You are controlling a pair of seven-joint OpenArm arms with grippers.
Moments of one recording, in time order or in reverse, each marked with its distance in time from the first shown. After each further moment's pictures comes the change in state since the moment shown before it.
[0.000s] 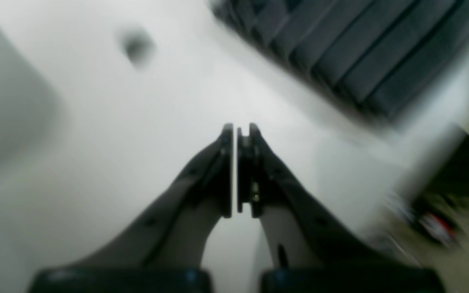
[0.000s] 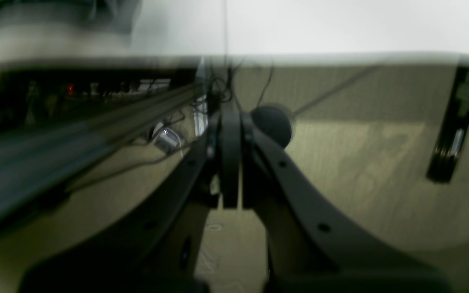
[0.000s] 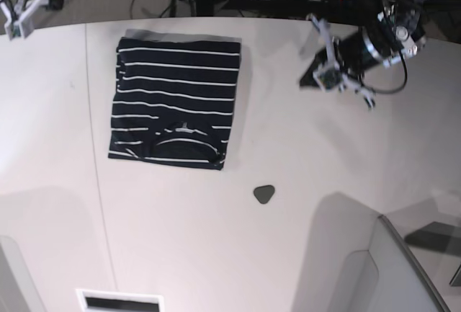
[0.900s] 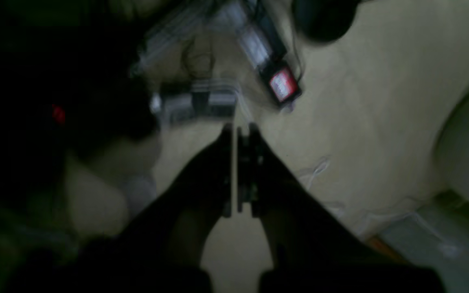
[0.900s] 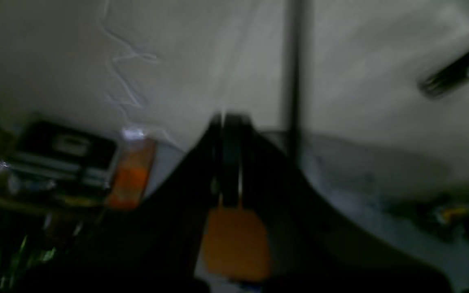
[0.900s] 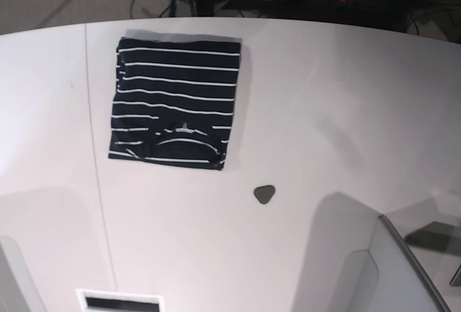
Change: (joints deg) left arm -4.8 13.6 23.9 -79.4 -0.8 20.7 -29.6; right arm 31.8 -9.0 -33.2 -89.2 -37.9 -0.4 29.4
